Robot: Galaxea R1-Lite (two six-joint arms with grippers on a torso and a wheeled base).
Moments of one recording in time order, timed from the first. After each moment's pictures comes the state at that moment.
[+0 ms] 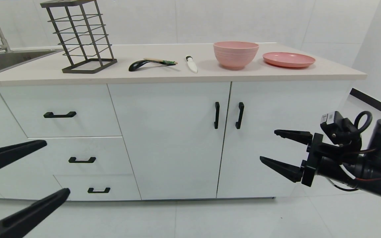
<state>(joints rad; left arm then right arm) -0.30 0.80 -0.43 -0.32 -0.46 0.15 0.28 1.66 -0.36 -1.10 0.60 -0.20</state>
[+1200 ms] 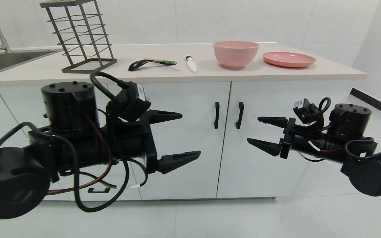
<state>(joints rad) -0.56 1.64 -0.77 -0.72 -0.63 0.30 0.19 1.97 -0.65 -1.15 0.80 -0.20</state>
